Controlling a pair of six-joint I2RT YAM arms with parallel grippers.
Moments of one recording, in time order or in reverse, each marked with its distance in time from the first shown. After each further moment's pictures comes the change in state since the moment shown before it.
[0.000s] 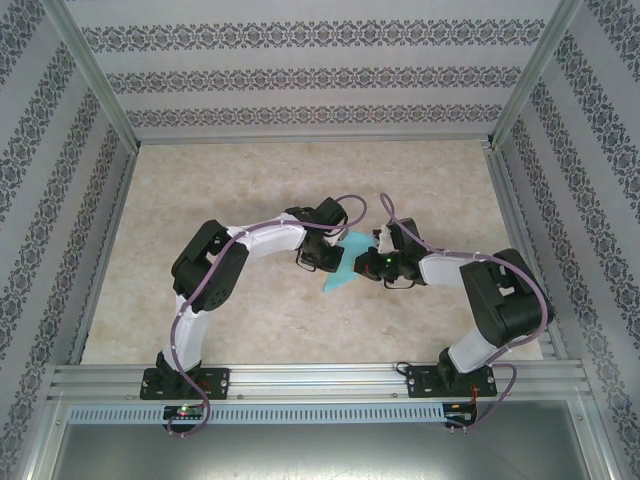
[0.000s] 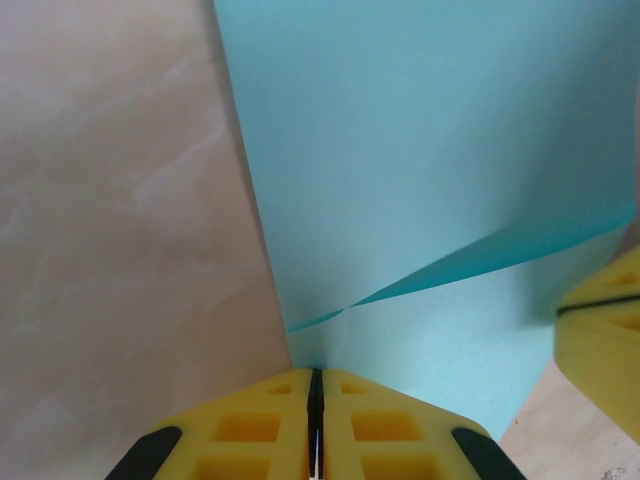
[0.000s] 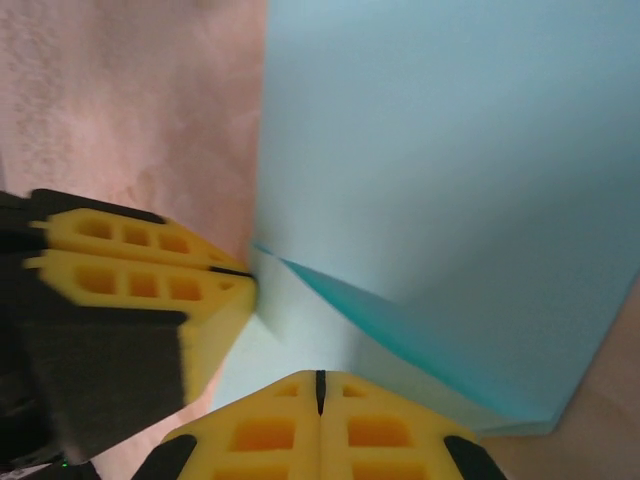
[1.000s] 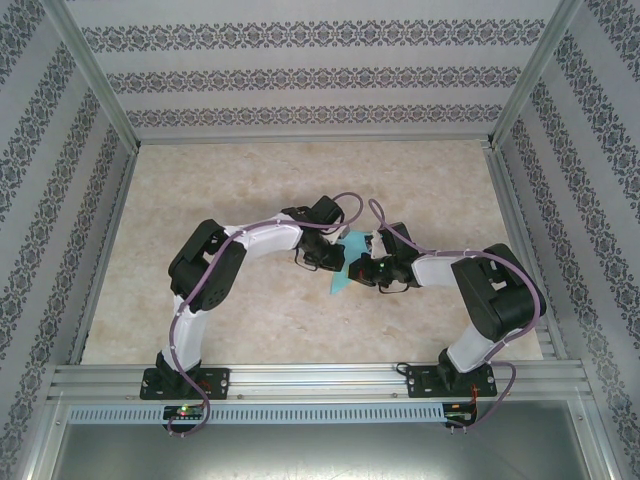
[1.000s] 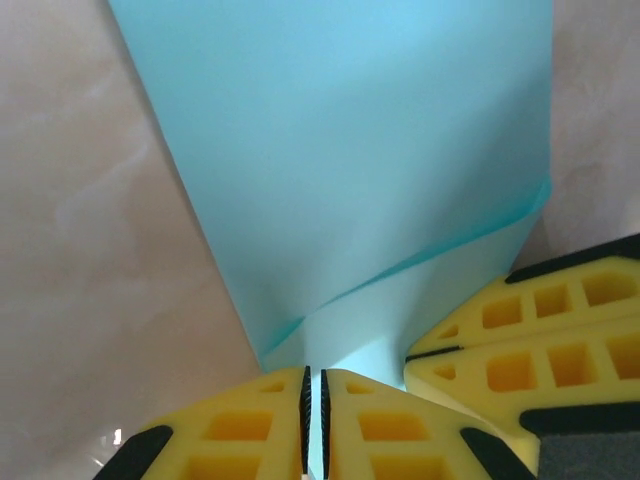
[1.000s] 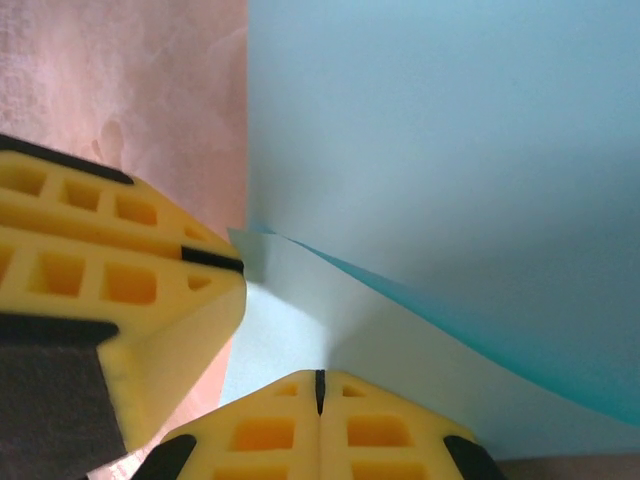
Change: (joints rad) left arm 0.025 -0.016 -0.024 0.072 0.117 -0.035; right arm 0.055 0.063 0.001 0.007 0.014 -0.029
